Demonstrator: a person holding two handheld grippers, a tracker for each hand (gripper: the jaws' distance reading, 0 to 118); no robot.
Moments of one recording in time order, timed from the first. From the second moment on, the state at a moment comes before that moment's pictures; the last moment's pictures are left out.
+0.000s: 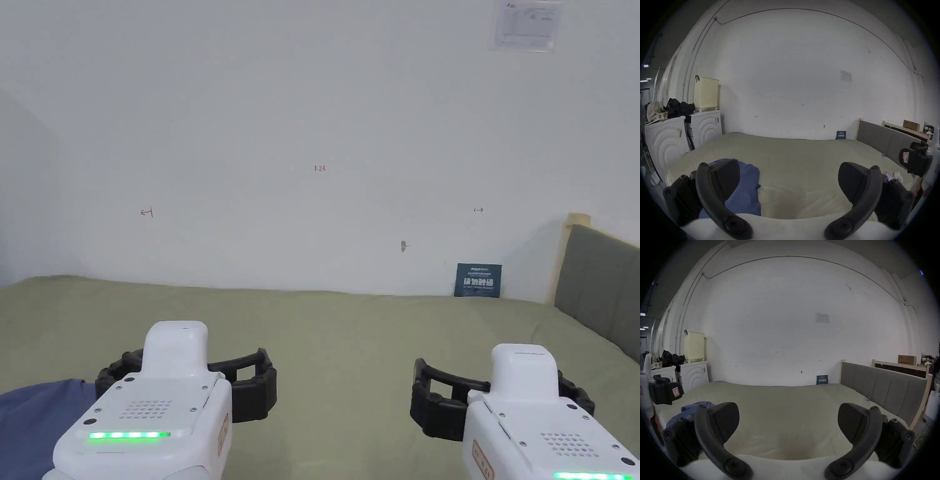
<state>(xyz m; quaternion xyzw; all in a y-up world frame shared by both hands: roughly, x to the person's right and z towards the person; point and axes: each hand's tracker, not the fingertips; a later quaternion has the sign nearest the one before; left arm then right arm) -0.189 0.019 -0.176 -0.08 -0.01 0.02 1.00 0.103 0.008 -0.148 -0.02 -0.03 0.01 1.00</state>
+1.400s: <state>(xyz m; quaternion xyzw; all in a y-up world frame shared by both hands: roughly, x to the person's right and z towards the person) -0.183 0.018 -0.172 -0.08 0.00 0.00 1.00 0.098 0.004 -0.150 -0.04 -0.06 0.04 1.00</state>
